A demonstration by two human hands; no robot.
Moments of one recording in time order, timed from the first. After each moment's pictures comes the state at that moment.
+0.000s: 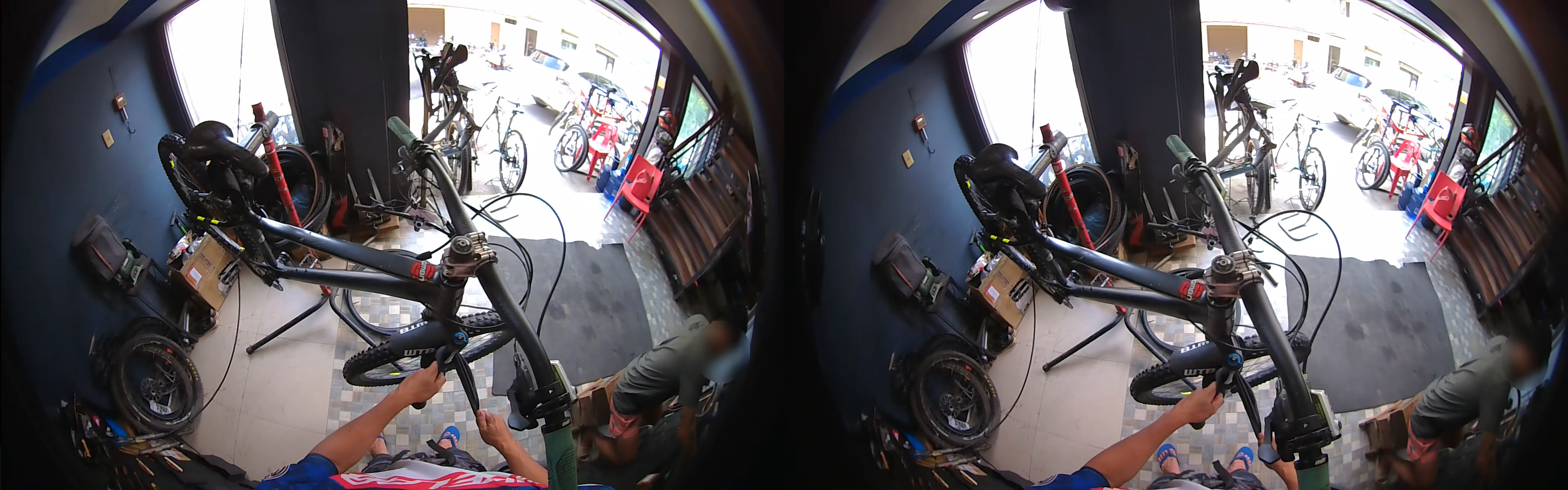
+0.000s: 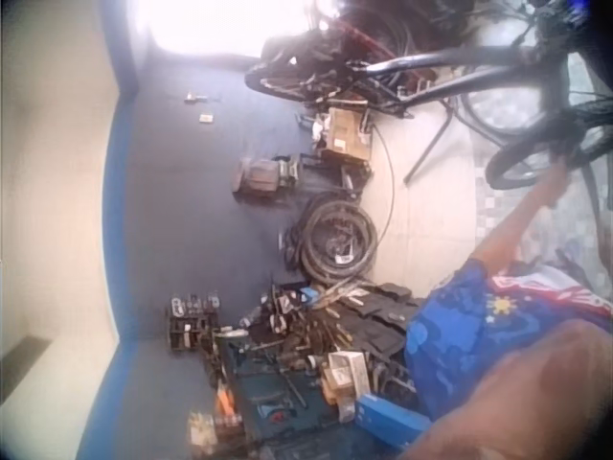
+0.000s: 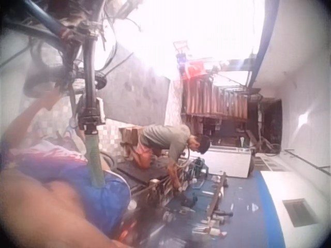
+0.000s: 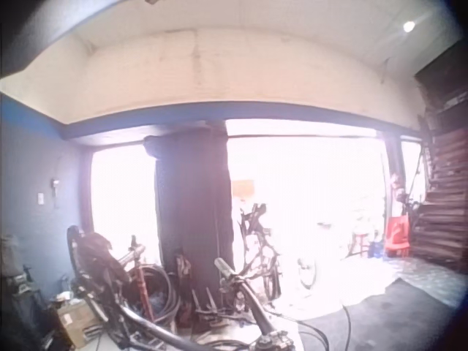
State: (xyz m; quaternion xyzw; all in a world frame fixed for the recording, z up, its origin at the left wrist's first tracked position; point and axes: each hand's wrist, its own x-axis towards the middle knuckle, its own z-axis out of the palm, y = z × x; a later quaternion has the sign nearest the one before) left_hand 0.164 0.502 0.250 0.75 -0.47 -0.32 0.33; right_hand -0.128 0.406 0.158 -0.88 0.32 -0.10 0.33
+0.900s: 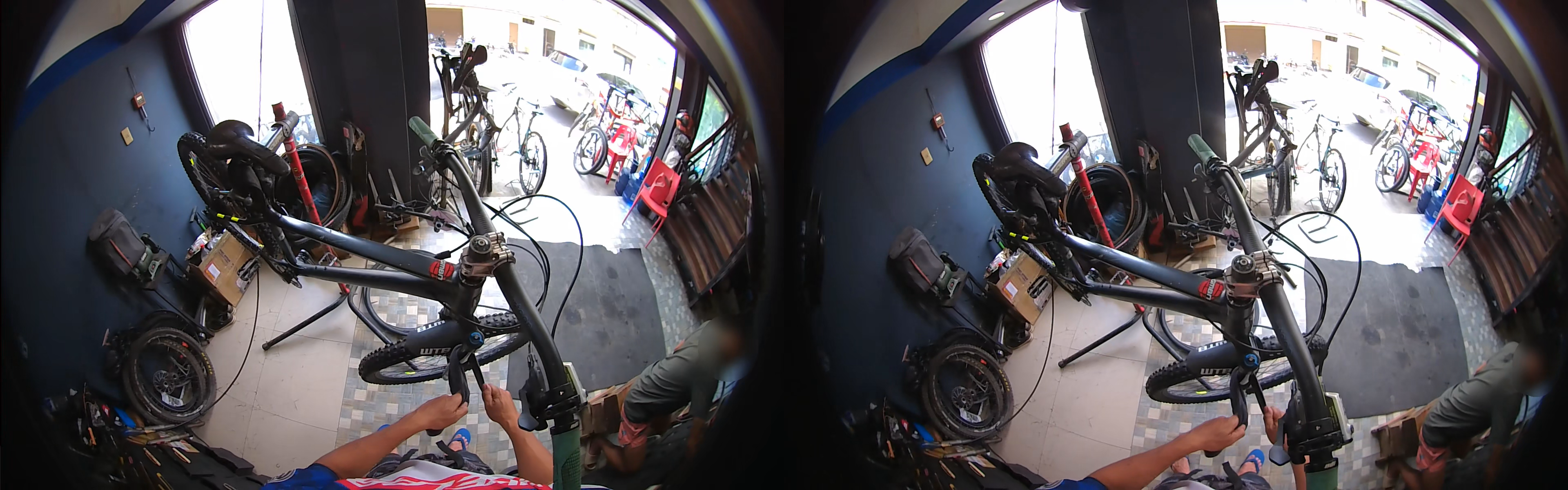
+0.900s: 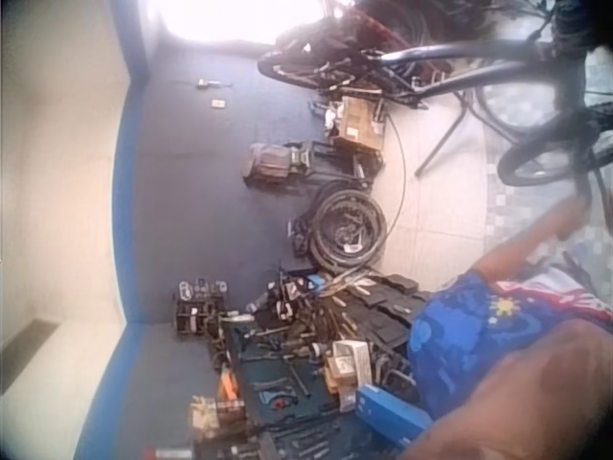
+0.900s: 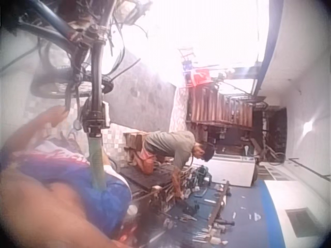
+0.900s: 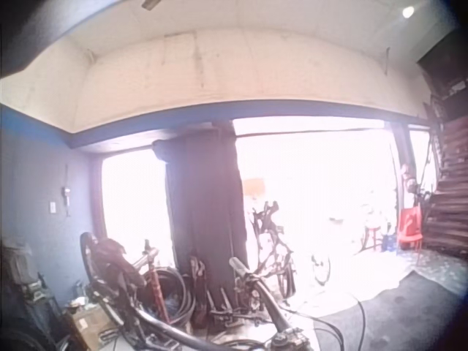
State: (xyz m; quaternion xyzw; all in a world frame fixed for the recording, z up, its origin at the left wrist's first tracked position) left_hand 0.116 0.536 0.281 0.70 -0.53 -0.39 0.27; right_hand -0.043 0.380 0.216 -0.88 0.32 -0.11 0.33
